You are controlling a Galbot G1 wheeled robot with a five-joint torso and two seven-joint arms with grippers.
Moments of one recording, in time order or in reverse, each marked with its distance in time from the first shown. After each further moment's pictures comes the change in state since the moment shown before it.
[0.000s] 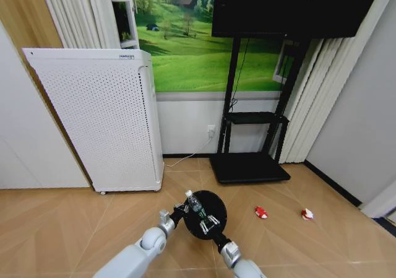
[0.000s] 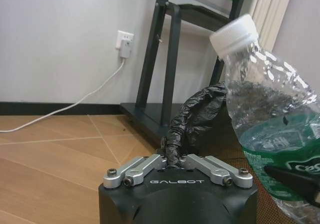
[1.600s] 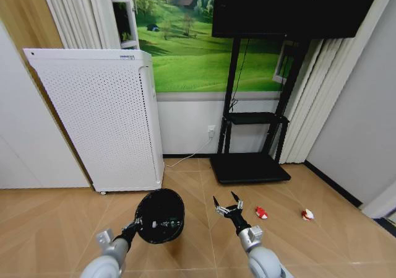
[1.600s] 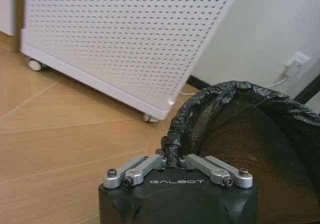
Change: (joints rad) left arm 0.756 0.072 -0.742 -0.662 -0.326 0.292 -0.454; right arm -0.056 -0.041 0.213 0.111 0.211 -0.038 0.046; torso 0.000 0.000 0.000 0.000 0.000
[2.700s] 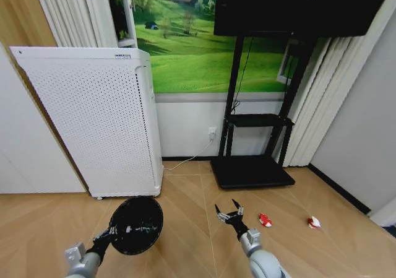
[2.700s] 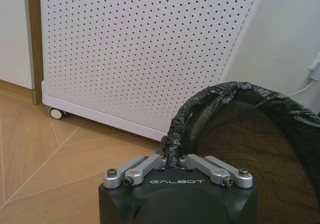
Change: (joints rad) left arm 0.097 -0.046 -0.196 0.069 0.202 0.003 0.203; right arm -0.009 0.019 0.001 -0.067 -0.010 -0.035 -0.017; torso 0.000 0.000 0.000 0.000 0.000
